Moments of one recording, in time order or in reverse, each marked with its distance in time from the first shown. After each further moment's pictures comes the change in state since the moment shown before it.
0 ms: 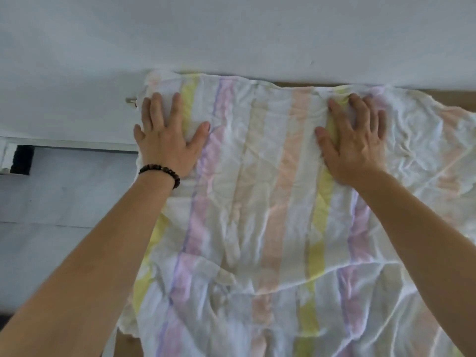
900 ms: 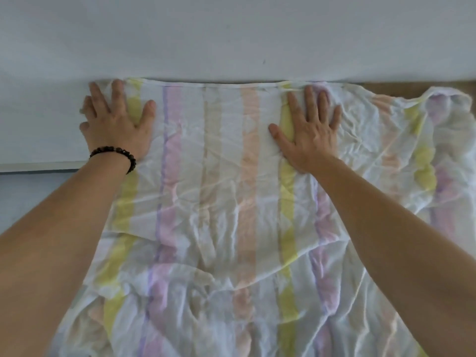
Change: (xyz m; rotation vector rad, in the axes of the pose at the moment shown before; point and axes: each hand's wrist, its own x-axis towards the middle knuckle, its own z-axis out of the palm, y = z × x) left_hand 0.040 0.001 -0.013 -0.065 0.004 -0.096; right_hand -0.002 -0.001 -0.008 -0.109 -0.151 0.145
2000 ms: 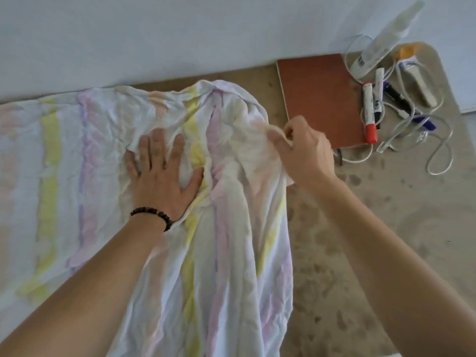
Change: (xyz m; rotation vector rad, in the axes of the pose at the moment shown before) left_hand -0.250 0.410 0.101 0.197 -0.049 0.449; right_hand -0.072 0.397 -0.083 0.406 0.057 0.249
